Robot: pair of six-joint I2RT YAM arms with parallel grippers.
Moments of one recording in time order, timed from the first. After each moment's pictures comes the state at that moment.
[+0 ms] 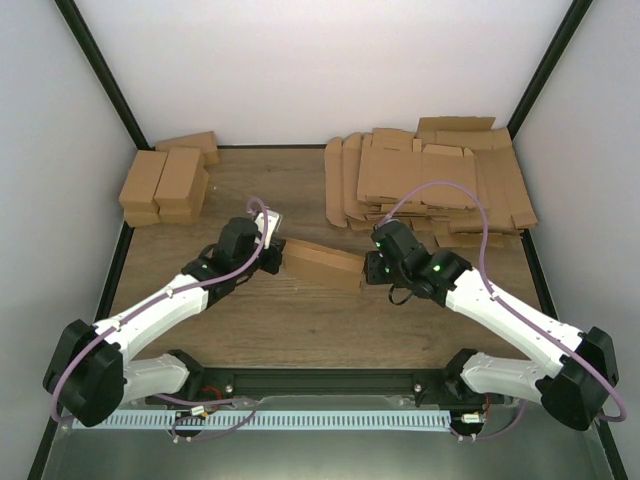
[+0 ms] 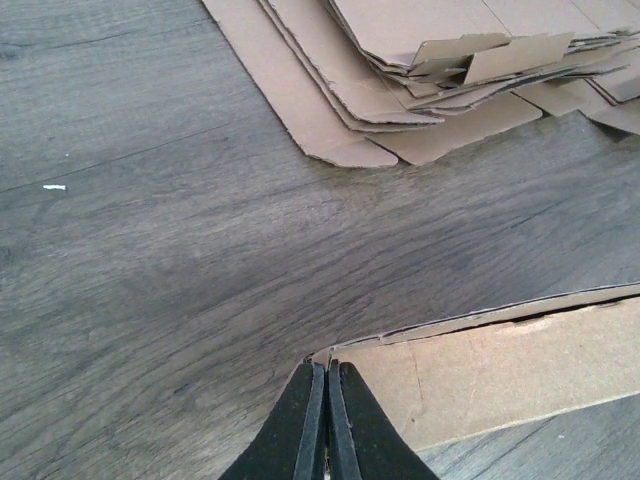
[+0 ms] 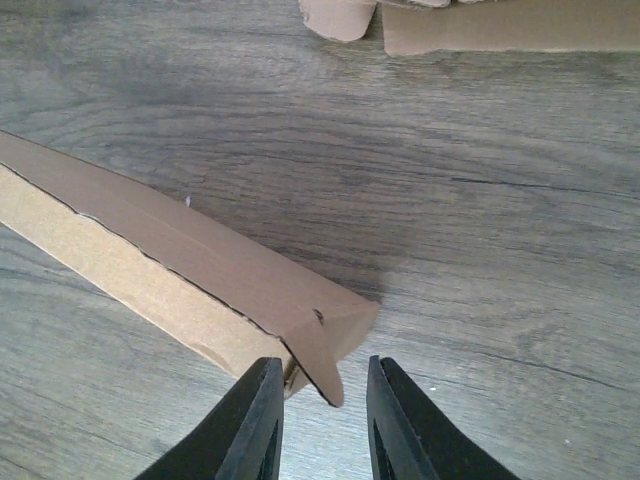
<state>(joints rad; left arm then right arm) -0.60 1.19 0.70 -0.11 0.03 -0.19 0.77 1.11 0.92 -0.70 0.16 0.59</state>
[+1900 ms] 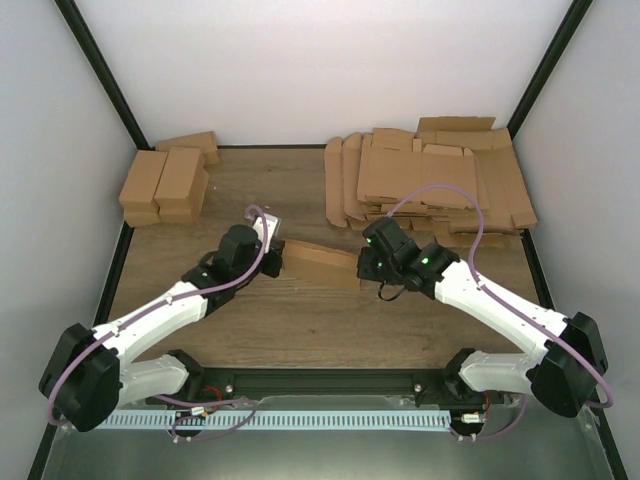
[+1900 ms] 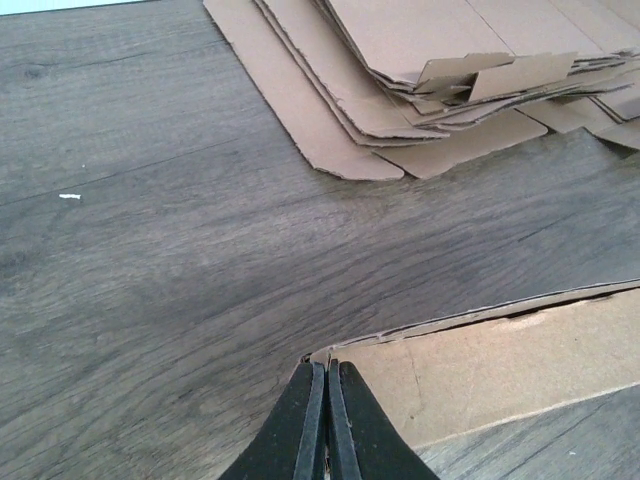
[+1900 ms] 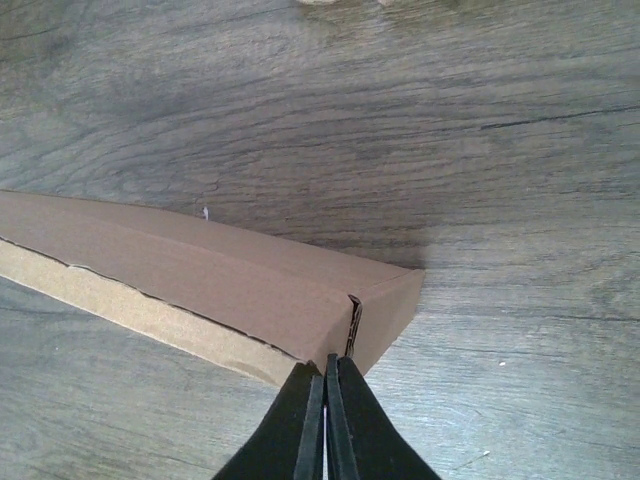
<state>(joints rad) -0.63 1.16 0.64 -0.04 -0.02 -0.21 0.77 1.21 0.95 -0.69 0.10 0.83</state>
